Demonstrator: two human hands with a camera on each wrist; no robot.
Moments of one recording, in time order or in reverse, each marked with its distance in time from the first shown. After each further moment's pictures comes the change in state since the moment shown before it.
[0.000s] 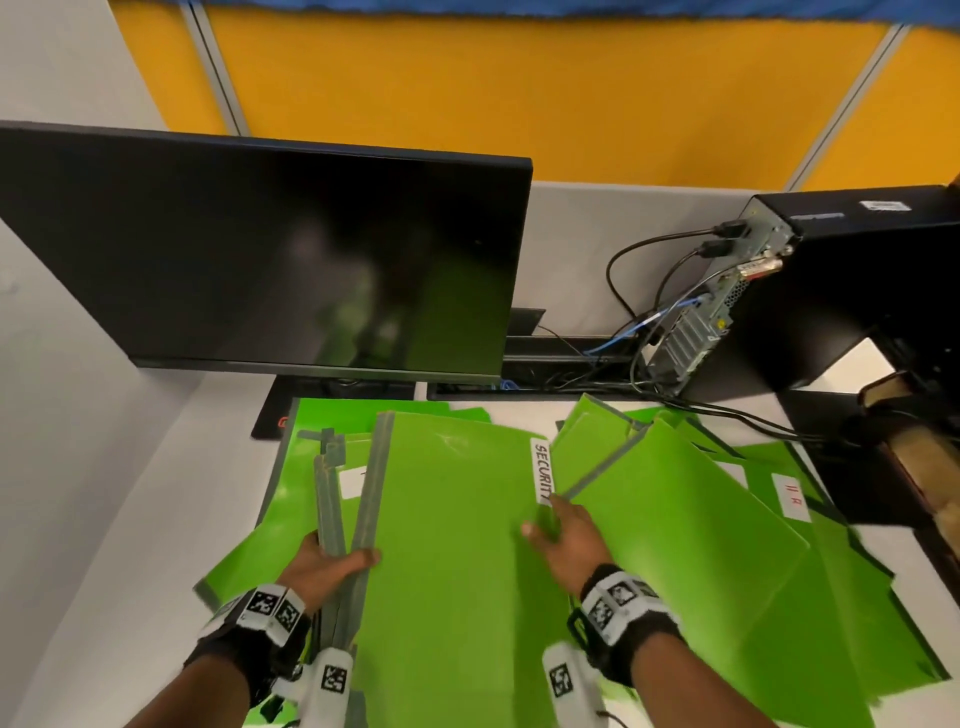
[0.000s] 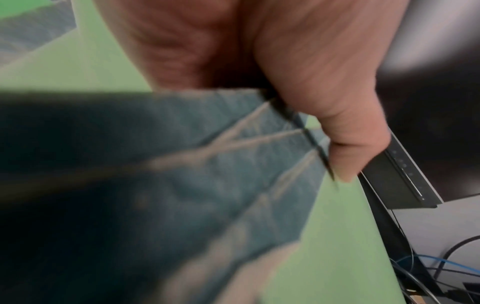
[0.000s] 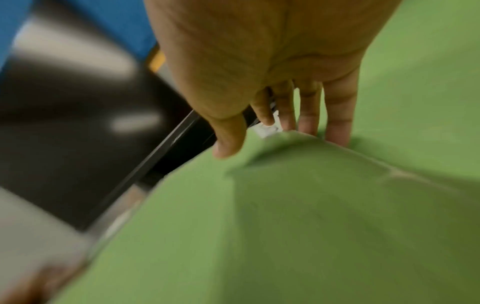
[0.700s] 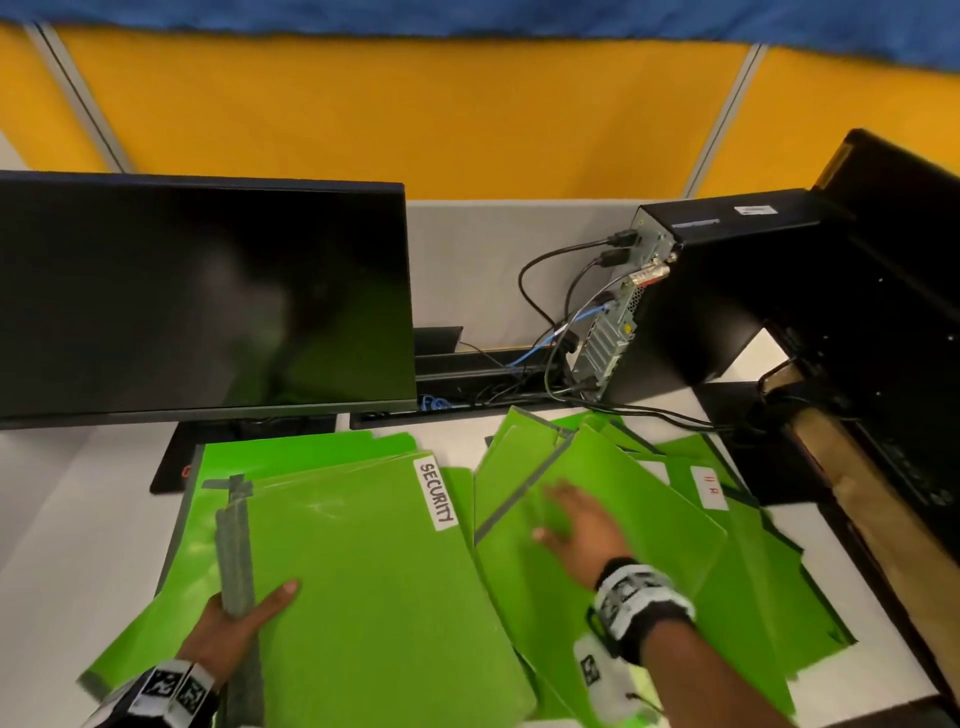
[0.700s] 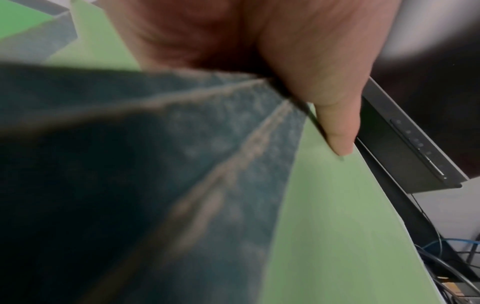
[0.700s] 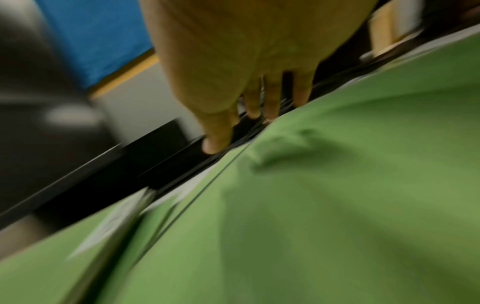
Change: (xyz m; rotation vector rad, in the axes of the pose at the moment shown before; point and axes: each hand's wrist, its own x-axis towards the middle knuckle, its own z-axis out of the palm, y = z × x) left_hand 0.007 -0.001 0.010 0.062 0.067 -0.018; right_hand 0.019 0.077 -0.077 -0.252 0.151 -0.078
